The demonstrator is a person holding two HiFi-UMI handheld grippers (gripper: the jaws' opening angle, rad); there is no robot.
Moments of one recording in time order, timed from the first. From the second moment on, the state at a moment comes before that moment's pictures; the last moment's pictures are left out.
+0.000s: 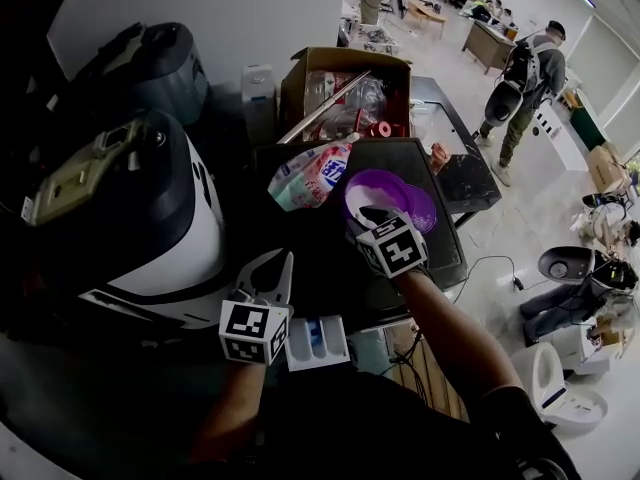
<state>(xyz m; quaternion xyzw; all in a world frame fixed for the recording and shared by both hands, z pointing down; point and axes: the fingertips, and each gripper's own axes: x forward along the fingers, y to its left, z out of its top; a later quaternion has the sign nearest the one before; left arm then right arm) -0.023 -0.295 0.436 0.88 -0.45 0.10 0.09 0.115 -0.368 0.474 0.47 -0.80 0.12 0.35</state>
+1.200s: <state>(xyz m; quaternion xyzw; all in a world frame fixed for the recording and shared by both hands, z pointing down) -0.011 -0.299 0.435 0.89 -0.44 0.08 0.10 0.154 -0.368 0.454 0.46 -0.81 0.10 0.35</state>
